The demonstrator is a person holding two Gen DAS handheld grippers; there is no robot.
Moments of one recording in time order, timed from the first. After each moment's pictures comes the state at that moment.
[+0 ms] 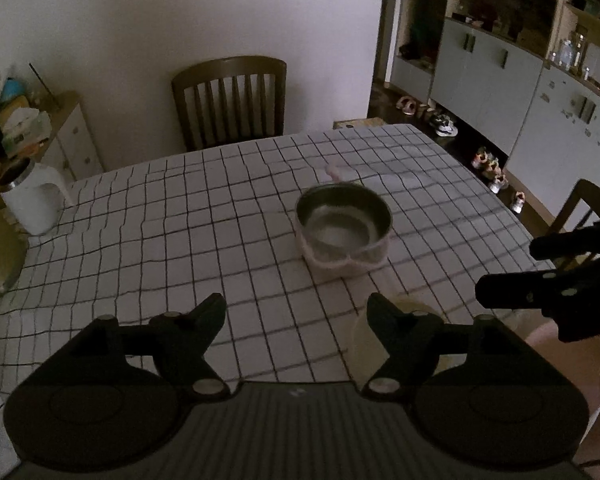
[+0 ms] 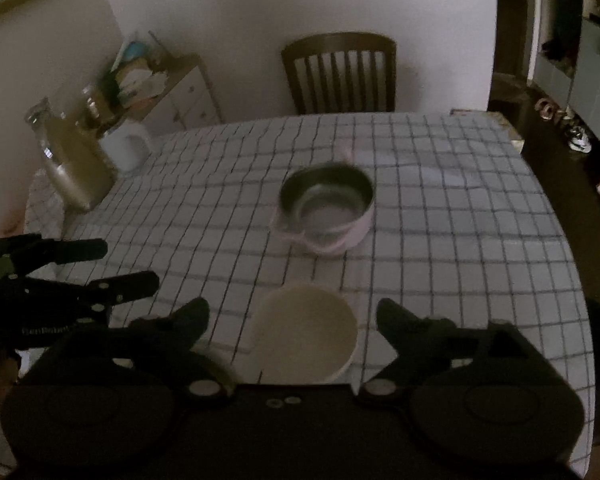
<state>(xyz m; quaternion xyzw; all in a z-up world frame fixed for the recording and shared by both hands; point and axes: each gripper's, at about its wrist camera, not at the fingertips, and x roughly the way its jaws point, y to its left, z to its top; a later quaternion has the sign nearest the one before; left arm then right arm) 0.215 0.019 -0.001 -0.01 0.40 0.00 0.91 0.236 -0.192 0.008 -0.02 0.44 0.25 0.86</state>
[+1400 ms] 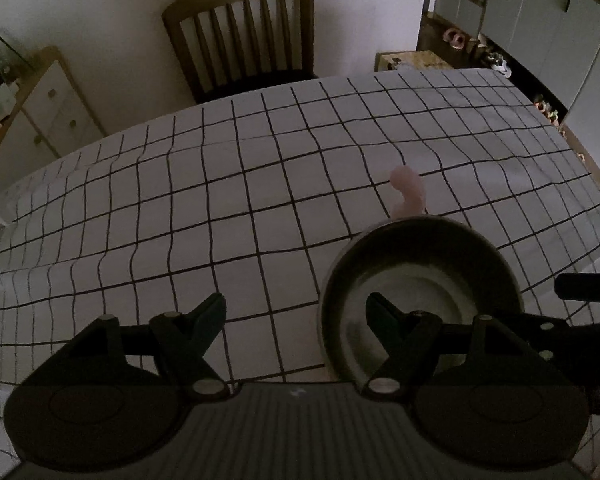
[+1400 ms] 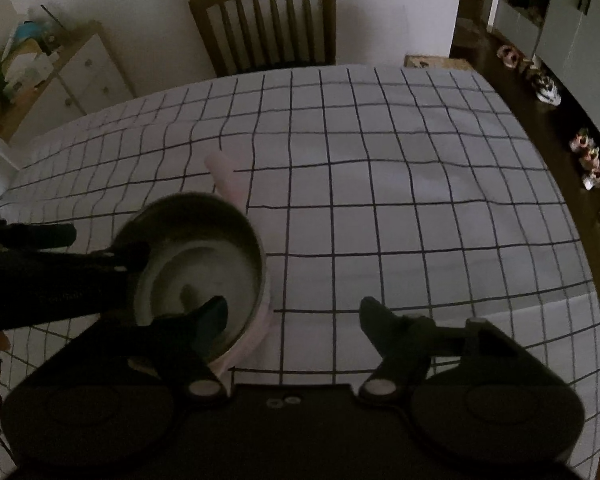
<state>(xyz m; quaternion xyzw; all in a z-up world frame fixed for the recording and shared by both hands) 0.445 0.013 -0.108 0.01 0.51 0.05 0.86 0.417 -0.161 -0.098 -0.04 0.53 0.16 0.83</state>
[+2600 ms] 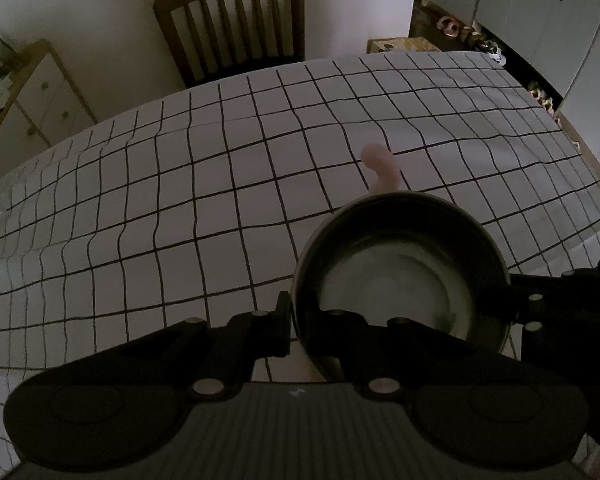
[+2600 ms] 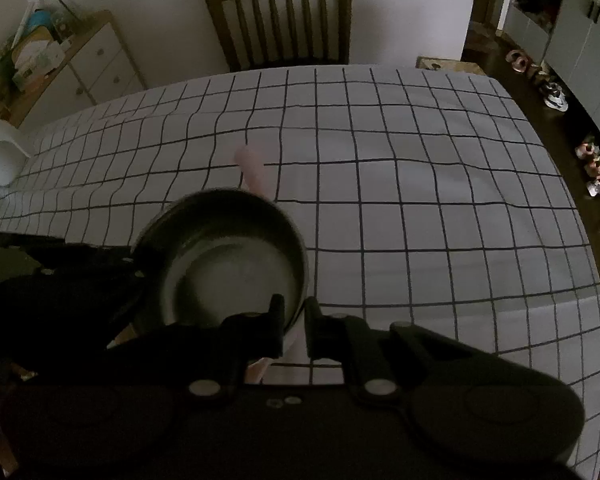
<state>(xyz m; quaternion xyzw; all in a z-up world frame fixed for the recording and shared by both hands) 0.438 -0.002 -0.114 0.01 0.53 0.05 0.85 0.398 -0.134 -0.089 -0.05 0.53 0.17 0.83</state>
